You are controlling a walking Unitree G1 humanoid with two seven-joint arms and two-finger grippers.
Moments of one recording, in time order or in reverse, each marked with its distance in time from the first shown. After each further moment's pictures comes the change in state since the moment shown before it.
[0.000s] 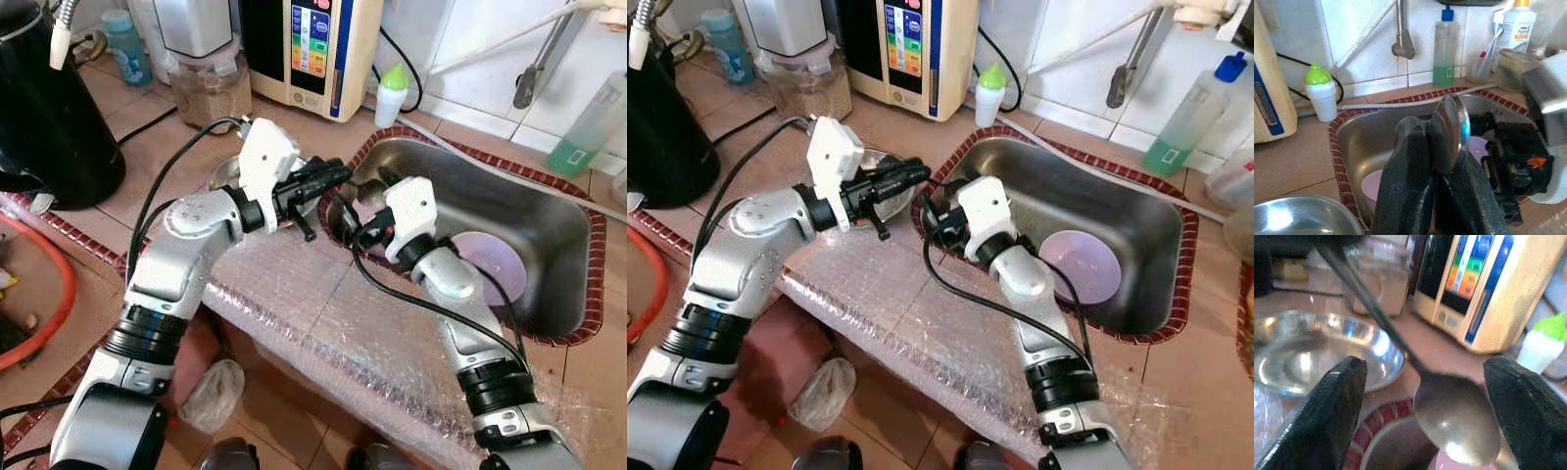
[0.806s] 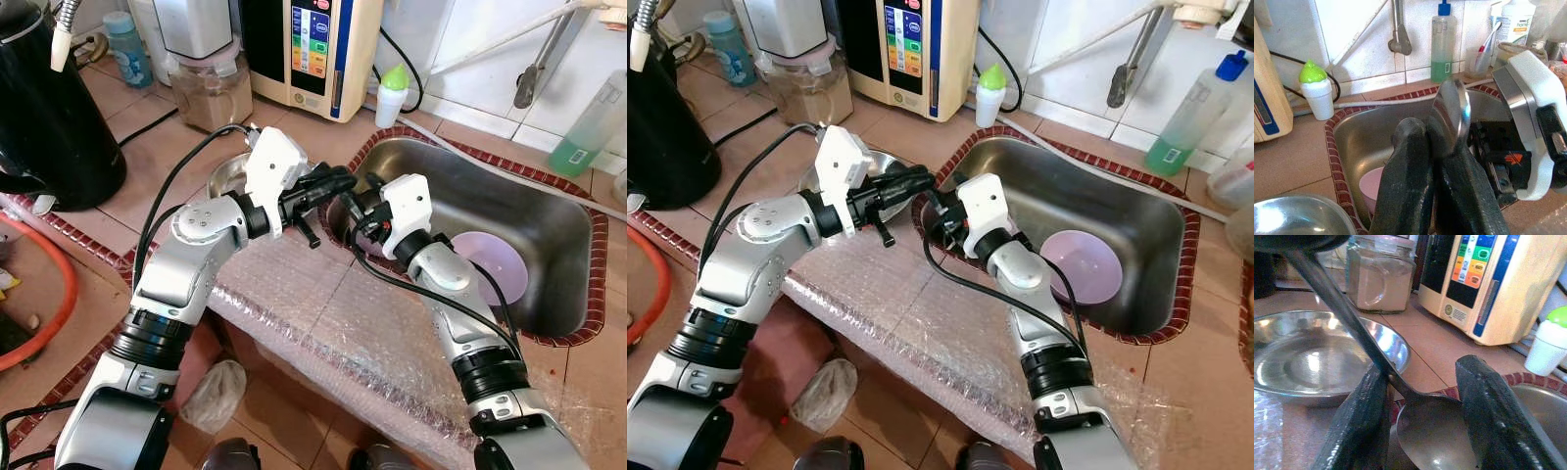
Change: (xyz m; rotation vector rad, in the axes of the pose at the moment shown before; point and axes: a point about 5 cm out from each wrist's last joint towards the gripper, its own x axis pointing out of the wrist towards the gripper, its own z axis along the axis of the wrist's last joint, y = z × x) left arm 0.003 -0.006 -0.004 0.014 0.000 -0.007; right arm 0.009 -0.002 -0.001 0.040 0.001 0.023
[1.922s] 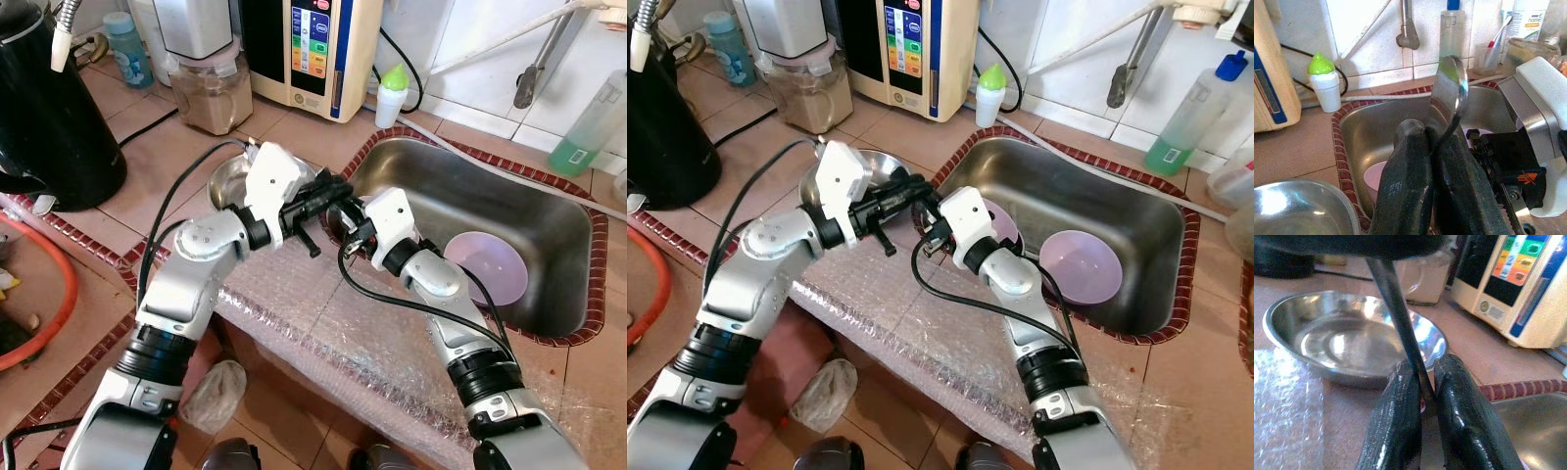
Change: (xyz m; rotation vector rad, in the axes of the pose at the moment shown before) left arm -0.003 -0.009 -0.017 0.001 0.012 0.051; right arm 0.002 0.012 -0.010 -0.071 0.033 0.128
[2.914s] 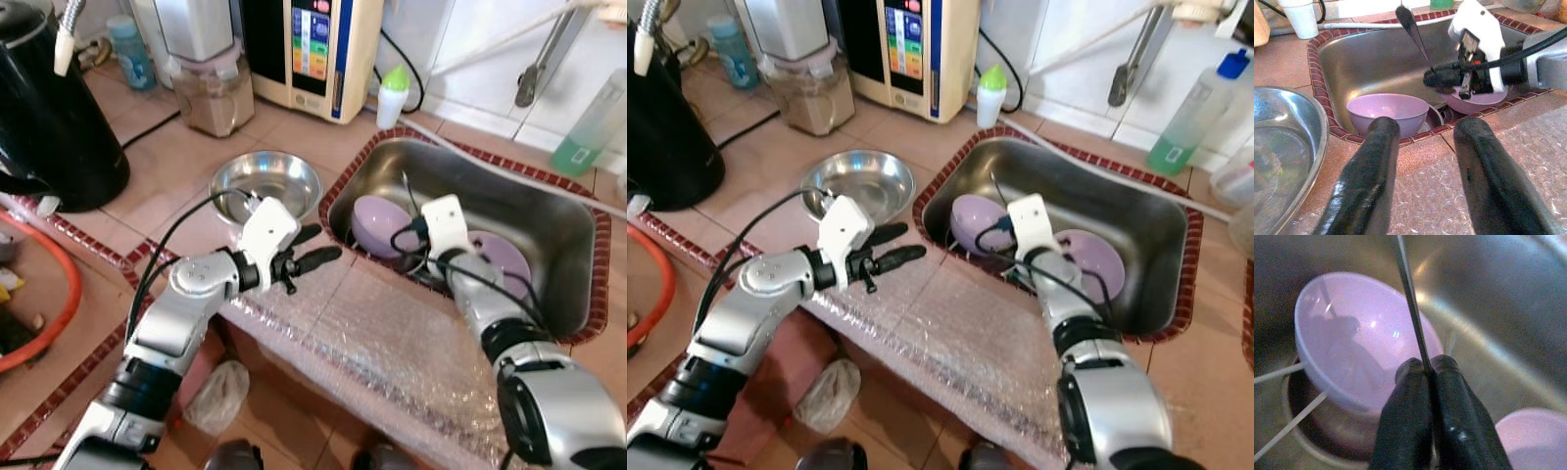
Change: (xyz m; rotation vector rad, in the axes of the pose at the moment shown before) left arm -0.025 -0.012 -0.045 -0.031 0.199 -0.037; right arm -0.038 -0.068 -0.076 0.106 0.503 -0.433
